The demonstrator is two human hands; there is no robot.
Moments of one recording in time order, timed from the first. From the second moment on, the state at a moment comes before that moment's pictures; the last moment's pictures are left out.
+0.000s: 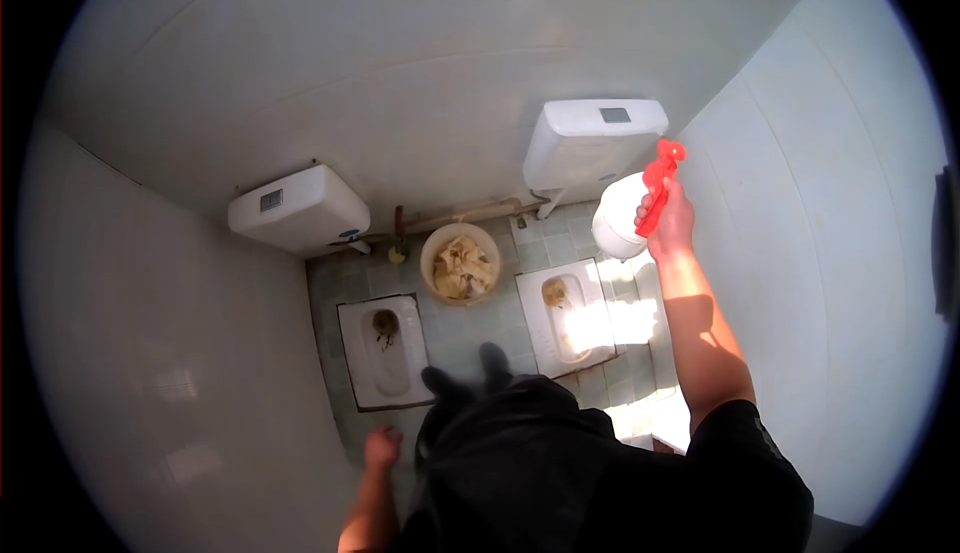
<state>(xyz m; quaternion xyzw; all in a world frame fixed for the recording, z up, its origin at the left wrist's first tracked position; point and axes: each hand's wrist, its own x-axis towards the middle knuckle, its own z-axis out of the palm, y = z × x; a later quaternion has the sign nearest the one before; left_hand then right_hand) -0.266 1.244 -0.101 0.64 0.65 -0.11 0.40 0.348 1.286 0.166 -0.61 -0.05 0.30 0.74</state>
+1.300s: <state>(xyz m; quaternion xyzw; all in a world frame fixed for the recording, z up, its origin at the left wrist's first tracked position) -0.654 1.104 -0.173 0.66 0.68 -0.12 0.30 -0.169 1.492 0.089 -0.58 -0.23 0.61 0.50</state>
